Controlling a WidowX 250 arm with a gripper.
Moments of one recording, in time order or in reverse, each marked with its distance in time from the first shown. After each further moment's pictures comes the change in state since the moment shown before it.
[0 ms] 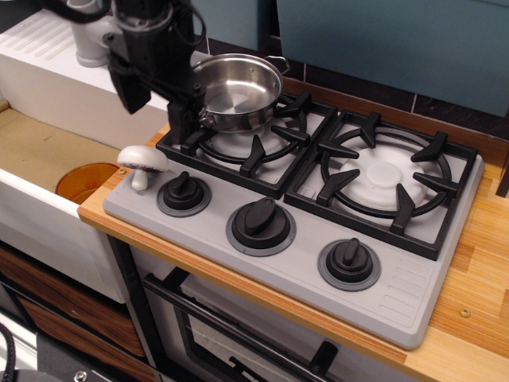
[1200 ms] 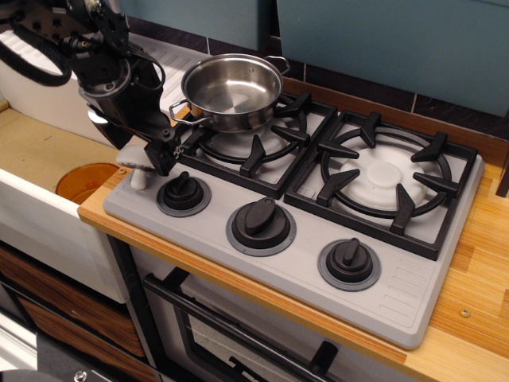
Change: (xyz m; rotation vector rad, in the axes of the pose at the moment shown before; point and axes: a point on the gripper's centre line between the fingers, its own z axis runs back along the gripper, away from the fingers) arm -0.018 0.011 -0.040 -0.033 -0.157 0.037
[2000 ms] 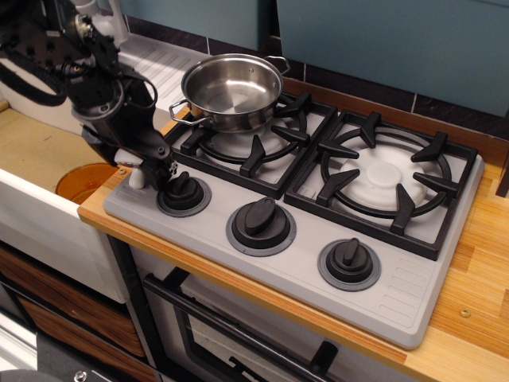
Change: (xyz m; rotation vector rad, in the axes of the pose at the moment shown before) arm -0.010 -0.006 -0.009 -0.013 -0.011 0.035
